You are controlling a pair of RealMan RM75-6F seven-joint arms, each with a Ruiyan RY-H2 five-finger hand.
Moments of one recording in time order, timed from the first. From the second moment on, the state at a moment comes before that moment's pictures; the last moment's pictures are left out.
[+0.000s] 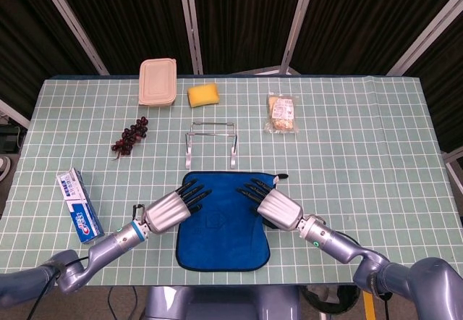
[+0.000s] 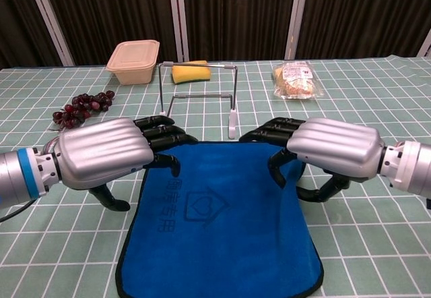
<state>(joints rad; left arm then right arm) -0.69 -1.63 0.02 -1.21 1.85 1.02 0.31 0.74 -1.68 -0.12 -0.99 -1.83 1.20 0.17</state>
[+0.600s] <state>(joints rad) -0.70 -1.69 0.05 -1.13 1.81 1.03 0.28 0.74 -1.69 -0.13 -0.99 -1.82 1.20 0.17</state>
